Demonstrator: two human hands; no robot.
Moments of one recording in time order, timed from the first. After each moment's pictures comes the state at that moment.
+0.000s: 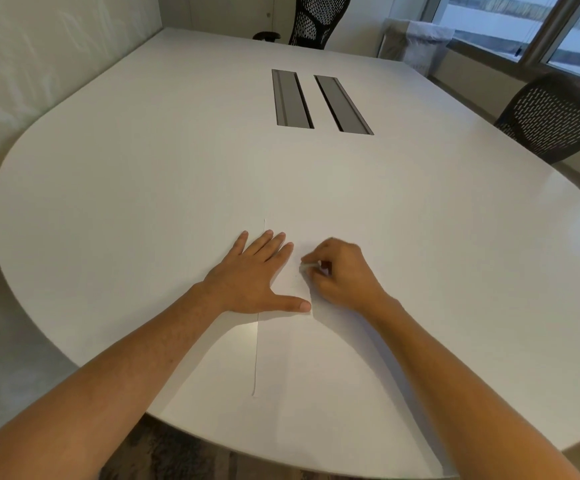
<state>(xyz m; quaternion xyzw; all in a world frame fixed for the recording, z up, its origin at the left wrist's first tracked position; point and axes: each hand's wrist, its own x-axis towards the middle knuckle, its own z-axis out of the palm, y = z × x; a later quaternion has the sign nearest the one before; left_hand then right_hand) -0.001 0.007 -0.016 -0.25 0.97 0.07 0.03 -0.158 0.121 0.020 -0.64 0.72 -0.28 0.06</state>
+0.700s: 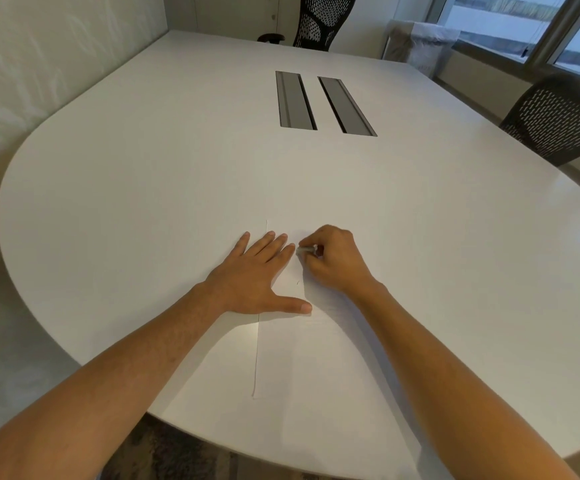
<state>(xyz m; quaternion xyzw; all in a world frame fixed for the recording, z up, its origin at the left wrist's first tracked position) -0.001 0.007 -0.015 -0.25 0.97 0.07 0.03 -0.160 0.093 0.021 -0.61 0.74 -0.29 0.05</state>
